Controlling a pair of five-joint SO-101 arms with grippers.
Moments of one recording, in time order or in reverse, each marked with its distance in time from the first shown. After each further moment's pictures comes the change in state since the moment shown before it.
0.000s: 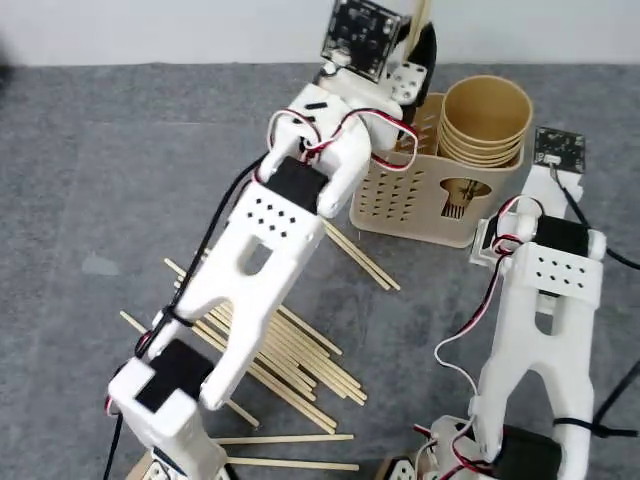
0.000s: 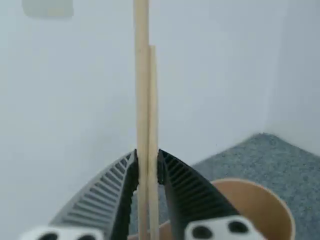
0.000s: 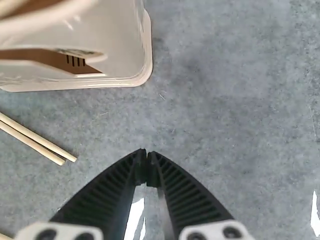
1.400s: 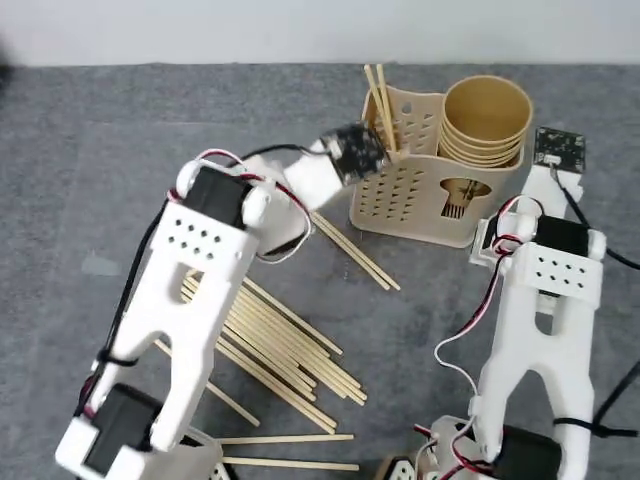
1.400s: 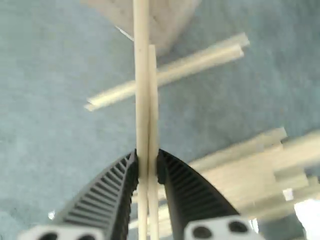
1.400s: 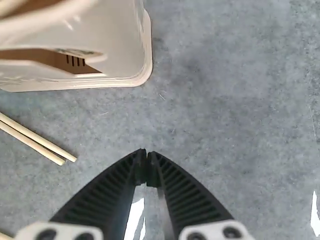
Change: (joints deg) left arm -8.1 -19.3 10.7 67.3 -36.9; right arm 0.0 0.0 0.0 0.0 0.0
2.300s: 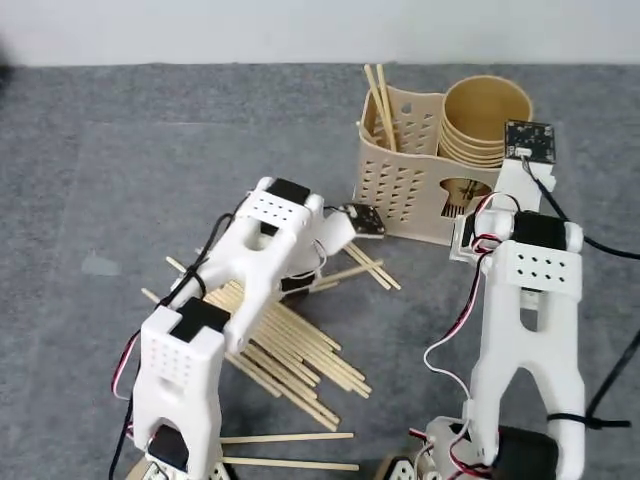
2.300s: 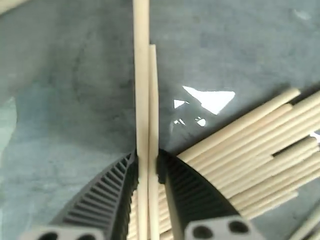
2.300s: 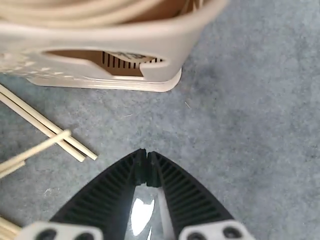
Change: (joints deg) left arm -0.5 39.0 -0.1 1.7 -7.3; right arm -5.5 0.0 0.0 -1.1 0.0
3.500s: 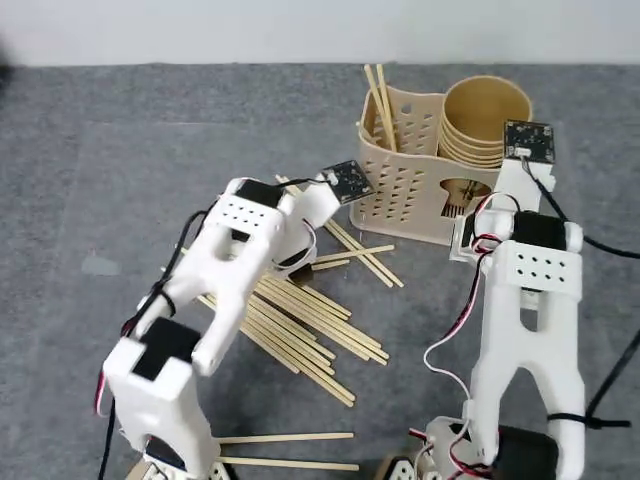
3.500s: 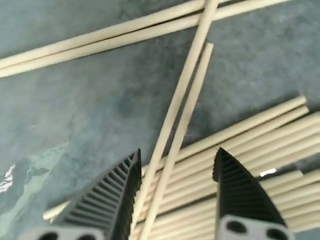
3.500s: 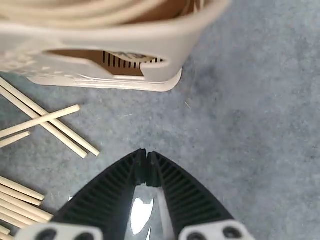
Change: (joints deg) left arm -3.5 -13.3 11.1 -19.3 6.3; right arm 0.0 0.0 0.0 0.0 0.4
